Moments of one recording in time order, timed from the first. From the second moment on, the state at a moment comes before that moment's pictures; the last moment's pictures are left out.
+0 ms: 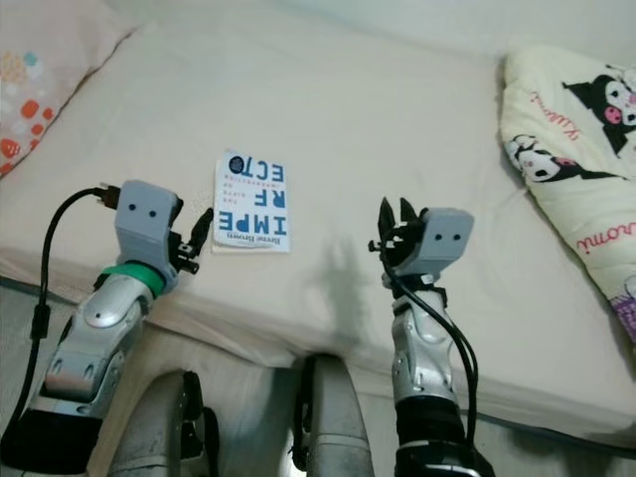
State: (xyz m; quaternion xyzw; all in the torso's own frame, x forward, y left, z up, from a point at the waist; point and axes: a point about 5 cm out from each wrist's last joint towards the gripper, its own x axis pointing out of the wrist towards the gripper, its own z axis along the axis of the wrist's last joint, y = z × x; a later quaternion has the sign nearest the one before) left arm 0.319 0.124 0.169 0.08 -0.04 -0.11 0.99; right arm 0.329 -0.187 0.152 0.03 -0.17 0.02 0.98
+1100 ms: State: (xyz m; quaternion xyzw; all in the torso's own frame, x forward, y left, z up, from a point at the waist) left arm 0.331 0.103 0.167 0.06 -0.06 -0.12 0.99; right arm 0.331 -0.180 0.154 0.01 -0.16 -0.01 0.99
